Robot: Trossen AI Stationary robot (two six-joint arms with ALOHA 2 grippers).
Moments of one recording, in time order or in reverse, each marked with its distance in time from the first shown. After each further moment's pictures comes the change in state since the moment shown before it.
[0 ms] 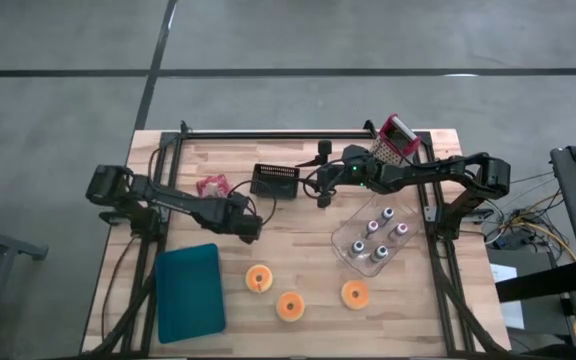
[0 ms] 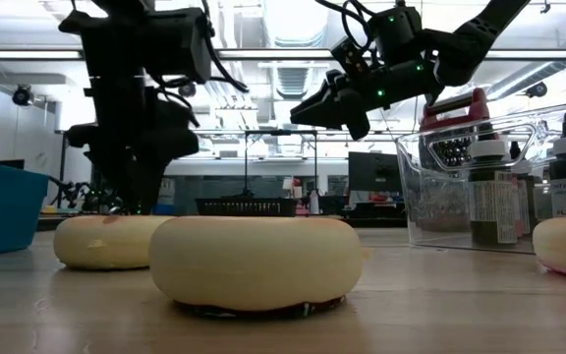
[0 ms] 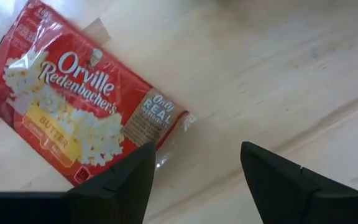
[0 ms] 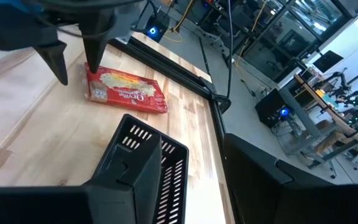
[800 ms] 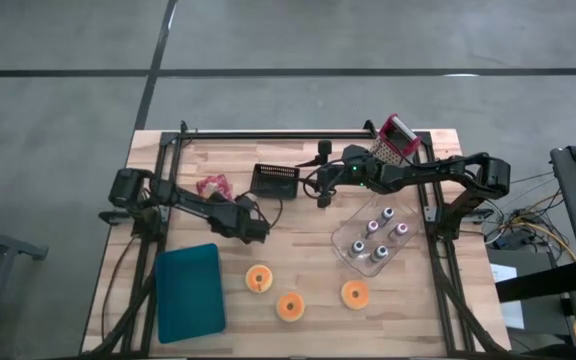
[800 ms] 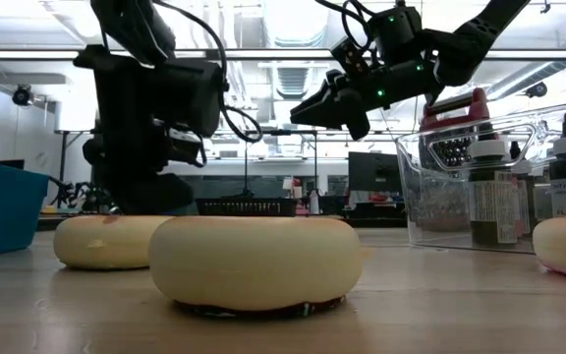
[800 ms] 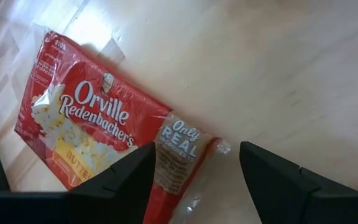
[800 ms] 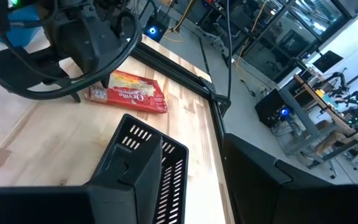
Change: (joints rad) left arm 0.023 0.180 0.011 -0.007 -0.121 0.122; right arm 0.000 0.000 0.000 0.000 0.000 -0.001
